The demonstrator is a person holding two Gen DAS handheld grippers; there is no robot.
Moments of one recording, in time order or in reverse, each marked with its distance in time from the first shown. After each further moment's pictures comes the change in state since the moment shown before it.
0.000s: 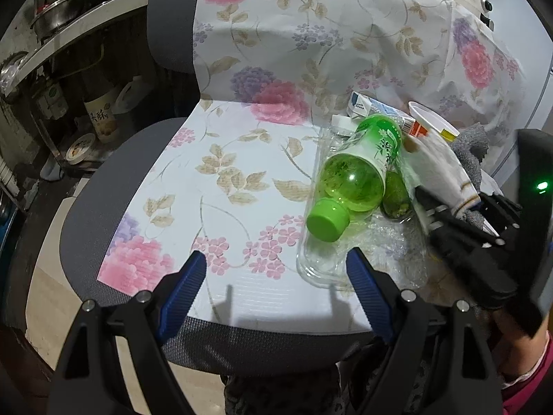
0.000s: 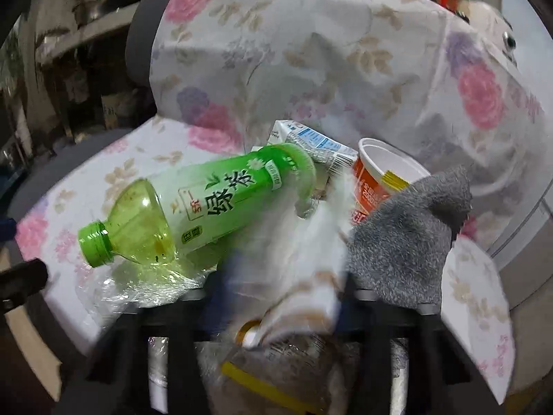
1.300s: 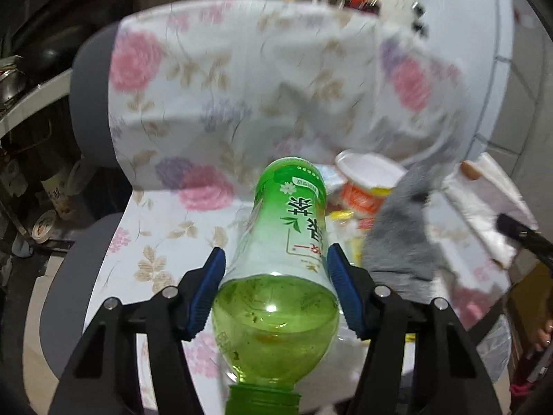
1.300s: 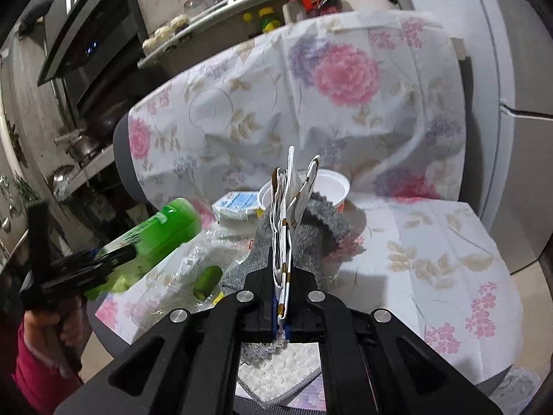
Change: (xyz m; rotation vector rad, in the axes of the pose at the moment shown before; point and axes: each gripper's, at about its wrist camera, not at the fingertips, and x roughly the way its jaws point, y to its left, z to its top) left arm -0.021 -0.068 0.056 0.181 -0.212 -0.155; right arm -0.109 -0.171 -0.038 0.408 -0.197 0.204
